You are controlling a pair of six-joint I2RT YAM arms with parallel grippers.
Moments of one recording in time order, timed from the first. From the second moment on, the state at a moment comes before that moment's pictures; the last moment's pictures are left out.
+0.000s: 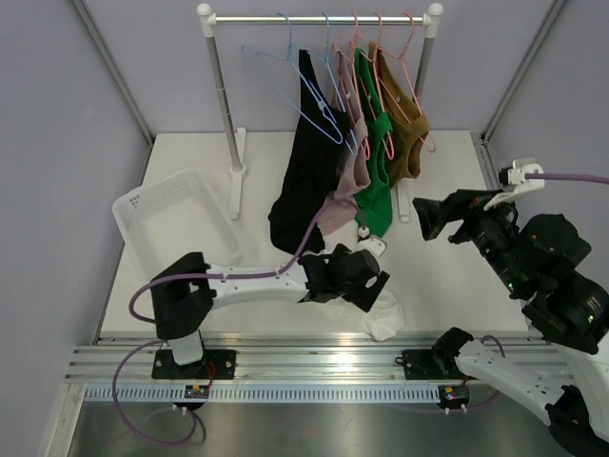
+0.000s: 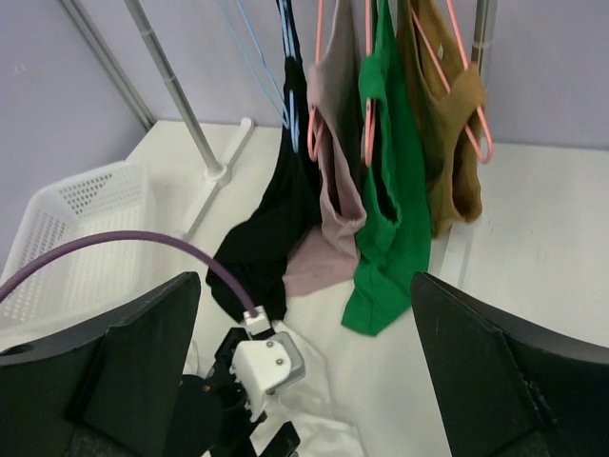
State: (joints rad) left arm -1.23 1.71 1.22 -0.39 -0.28 -0.49; right arm 0.68 0.77 1.44 -0.71 0.33 0.21
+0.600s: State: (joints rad) left arm -1.28 1.84 1.25 -0.43 -0.32 -0.52; right arm 0.68 0.59 1.31 -0.81 0.26 0.28
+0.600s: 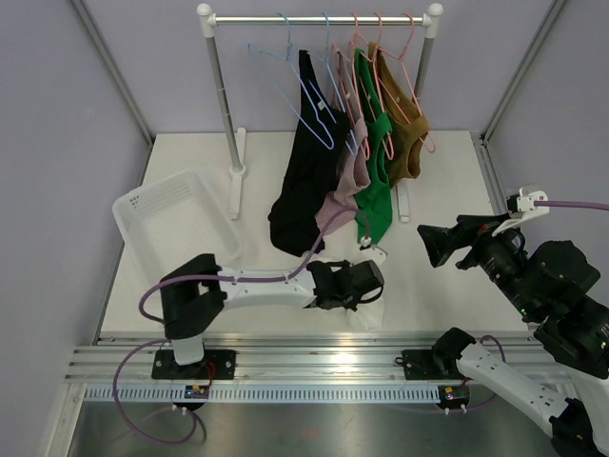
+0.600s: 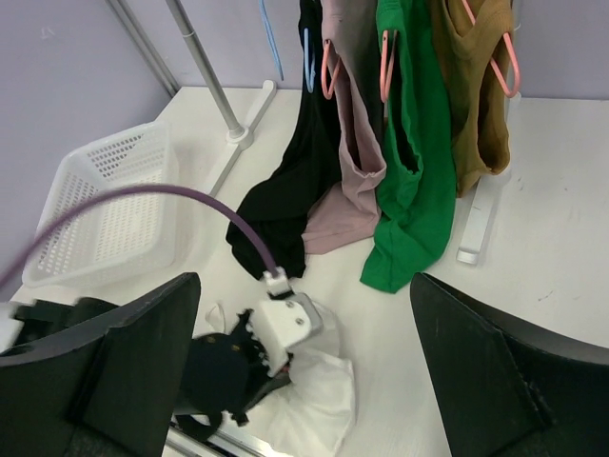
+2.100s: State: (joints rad) left arm -0.05 1.28 1.57 -1.00 -0.27 -0.32; right arm 0.68 1.05 1.54 -0.71 0.28 0.27
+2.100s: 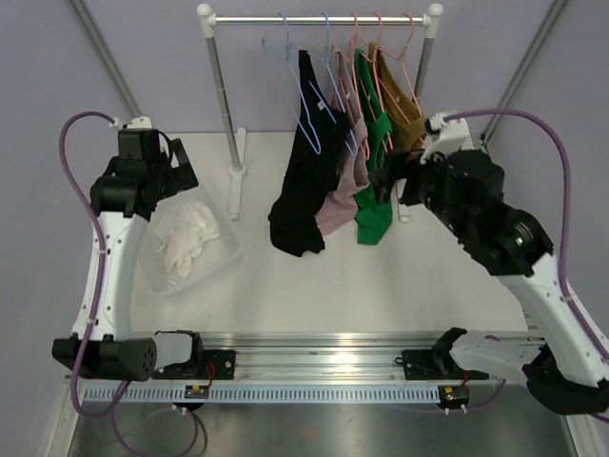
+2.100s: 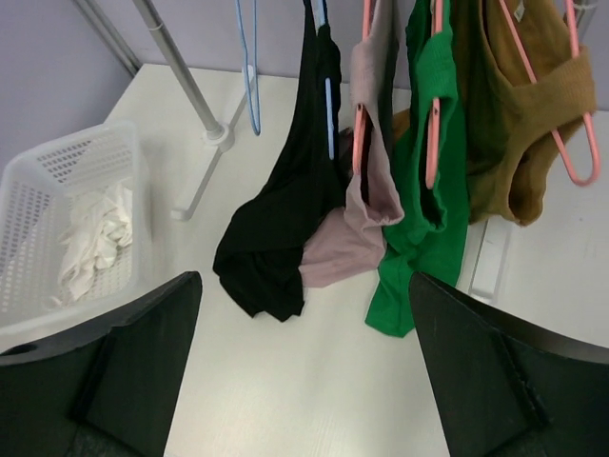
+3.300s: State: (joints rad) left arm -0.10 0.59 0.91 -0.72 0.02 -0.29; right arm 0.52 2.18 2.64 -0.78 0.23 0.03
